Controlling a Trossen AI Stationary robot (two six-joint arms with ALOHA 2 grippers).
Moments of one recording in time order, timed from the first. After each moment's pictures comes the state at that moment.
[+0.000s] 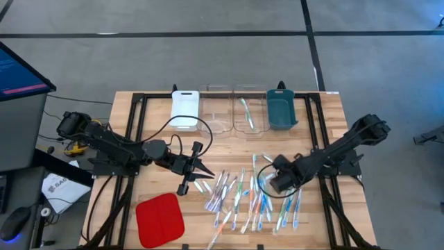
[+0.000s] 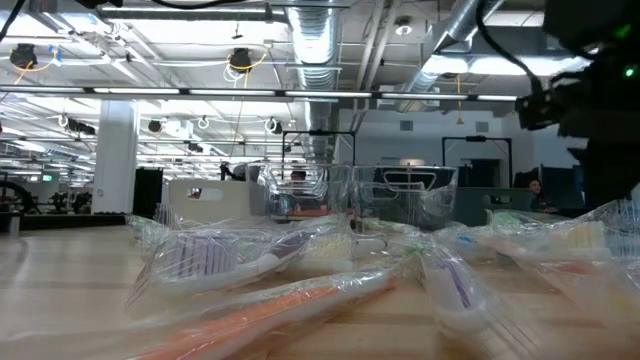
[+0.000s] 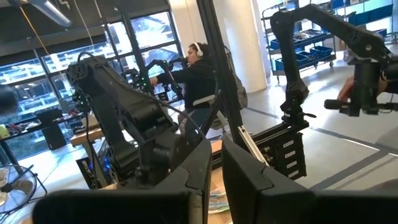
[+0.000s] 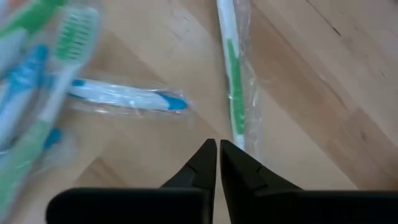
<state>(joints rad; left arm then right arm) -0.28 1.30 0.67 0.75 0.06 0.28 0.49 1.48 0.75 -0.88 0.29 1.27</state>
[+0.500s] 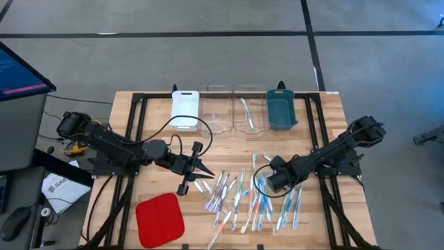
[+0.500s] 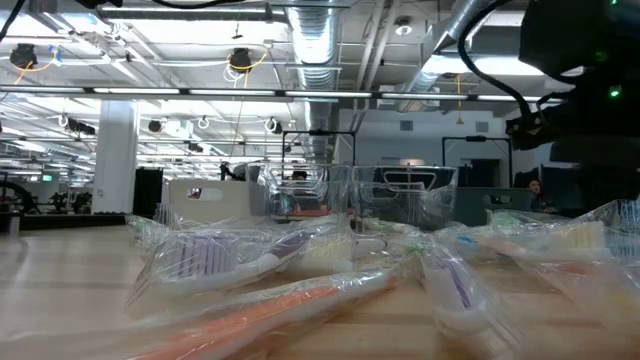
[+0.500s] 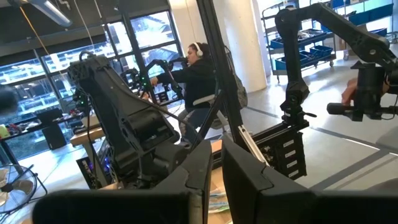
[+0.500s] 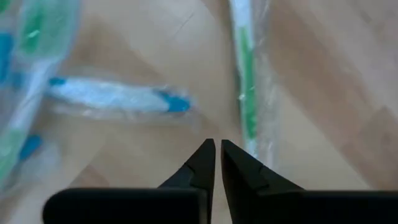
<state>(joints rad) -0.28 1.30 0.67 0.75 0.06 0.28 0.45 1.54 0.75 -0.83 0.21 1.23</state>
